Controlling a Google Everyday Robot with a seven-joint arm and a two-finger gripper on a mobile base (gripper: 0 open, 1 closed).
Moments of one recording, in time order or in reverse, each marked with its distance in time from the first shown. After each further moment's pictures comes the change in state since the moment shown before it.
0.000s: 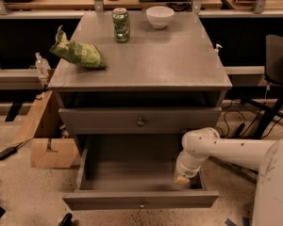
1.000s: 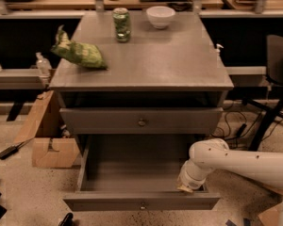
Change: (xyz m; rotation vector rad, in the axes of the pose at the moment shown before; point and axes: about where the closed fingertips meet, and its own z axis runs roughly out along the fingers) arm 0.006 0.046 0.003 -0.008 -0.055 0.062
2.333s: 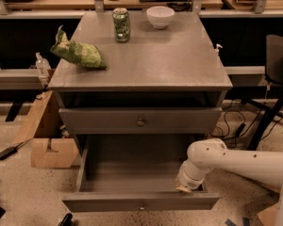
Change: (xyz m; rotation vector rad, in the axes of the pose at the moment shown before) arm -0.001 -0.002 0.000 0.000 0.000 0.000
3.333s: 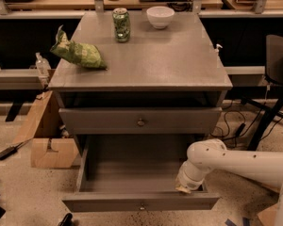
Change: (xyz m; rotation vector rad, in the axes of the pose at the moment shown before) arm 0.000 -0.001 0.000 0.000 0.000 0.000
